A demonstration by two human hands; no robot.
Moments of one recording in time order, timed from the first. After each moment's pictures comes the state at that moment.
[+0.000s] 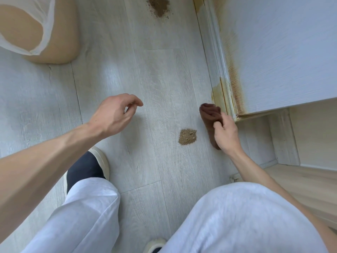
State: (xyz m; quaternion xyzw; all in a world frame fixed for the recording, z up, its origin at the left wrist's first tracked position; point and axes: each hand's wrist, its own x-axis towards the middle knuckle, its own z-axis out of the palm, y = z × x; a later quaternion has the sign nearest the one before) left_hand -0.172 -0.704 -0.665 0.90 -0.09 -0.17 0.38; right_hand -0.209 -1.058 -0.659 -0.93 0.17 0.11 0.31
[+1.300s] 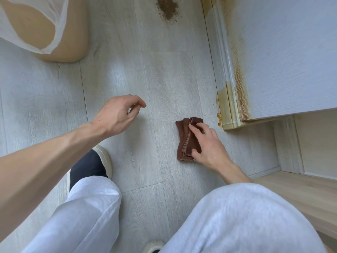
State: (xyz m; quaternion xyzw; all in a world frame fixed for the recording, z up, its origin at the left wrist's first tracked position) left_hand -0.172 -0.698 -0.672 0.90 -0.09 -0.18 0.38; right_hand -0.237 -1.025 -0.668 -0.95 -0.08 0.28 0.07
